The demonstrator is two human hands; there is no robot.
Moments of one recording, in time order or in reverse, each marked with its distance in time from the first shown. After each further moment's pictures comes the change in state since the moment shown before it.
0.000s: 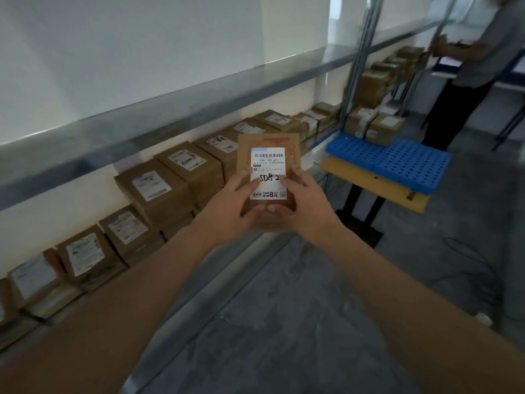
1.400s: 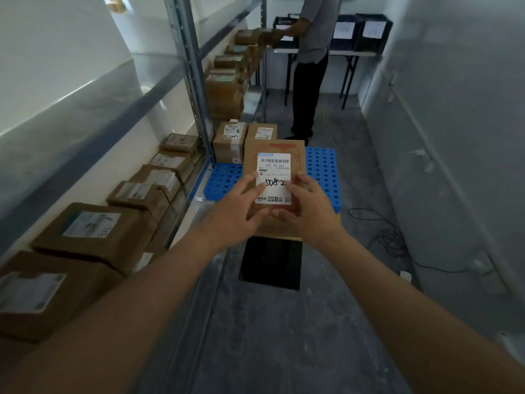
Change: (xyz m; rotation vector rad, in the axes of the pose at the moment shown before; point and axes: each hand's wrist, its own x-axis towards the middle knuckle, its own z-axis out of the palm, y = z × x) left_hand 0.556 0.050 0.250 -0.203 -0.327 0.422; right_hand 0.262 0.393 -0.145 -0.096 0.305 0.606
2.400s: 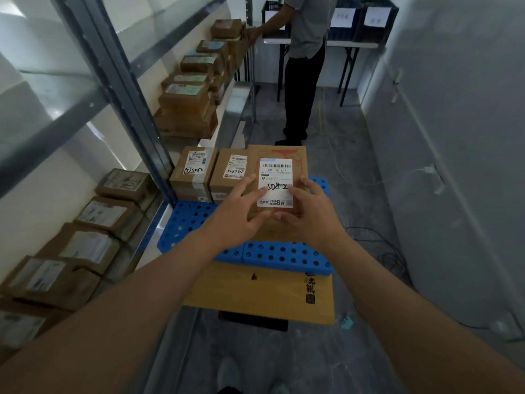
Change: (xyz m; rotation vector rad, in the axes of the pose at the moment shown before) left_hand 0.303 -0.053 0.071 -0.097 -0.096 -0.079; right_hand 0.272 0.151 -0.035 0.043 -0.035 0.049
